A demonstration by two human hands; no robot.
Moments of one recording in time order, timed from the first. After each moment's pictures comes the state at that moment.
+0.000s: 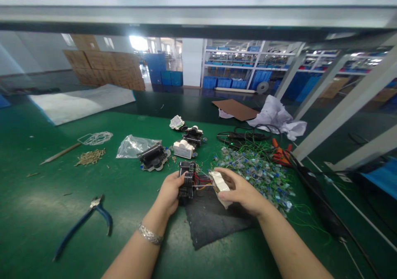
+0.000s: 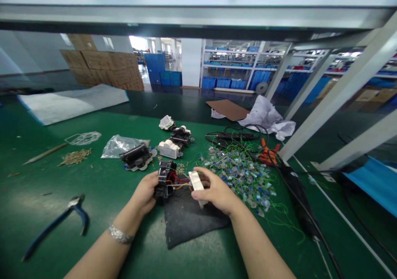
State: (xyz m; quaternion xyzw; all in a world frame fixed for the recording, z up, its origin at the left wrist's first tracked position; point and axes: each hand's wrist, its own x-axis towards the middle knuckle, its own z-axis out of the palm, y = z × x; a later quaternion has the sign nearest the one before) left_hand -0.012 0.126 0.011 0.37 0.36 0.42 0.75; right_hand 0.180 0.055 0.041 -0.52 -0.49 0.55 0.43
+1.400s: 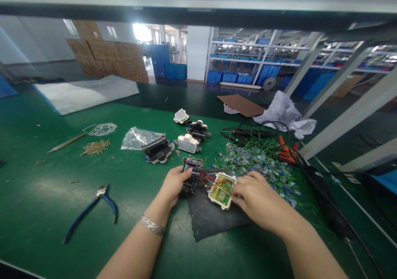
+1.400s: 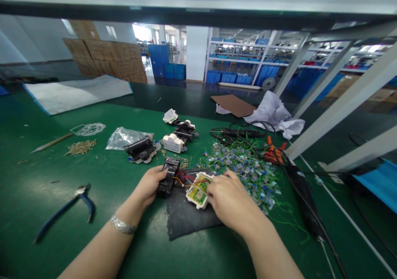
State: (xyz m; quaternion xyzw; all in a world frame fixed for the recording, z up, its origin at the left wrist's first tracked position) left_hand -0.017 0.129 0.009 0.42 0.43 0.38 0.70; right_hand 0.169 0.029 0.082 -0.62 -0.78 0.09 0.03
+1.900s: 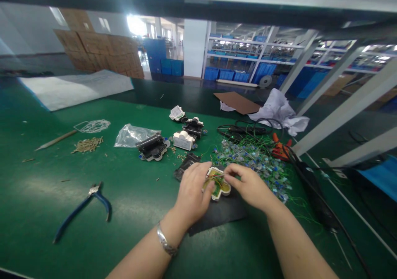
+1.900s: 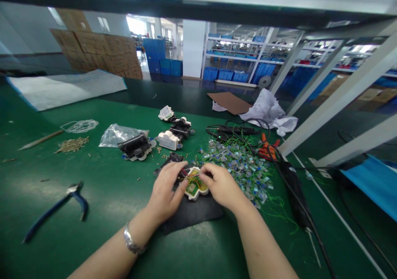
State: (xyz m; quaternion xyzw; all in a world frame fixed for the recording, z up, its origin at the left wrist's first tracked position) left_hand 0.009 0.085 0.017 0.82 0.32 0.44 0.20; right_hand 0.176 0.049 0.071 -0.65 -0.68 0.23 0.24
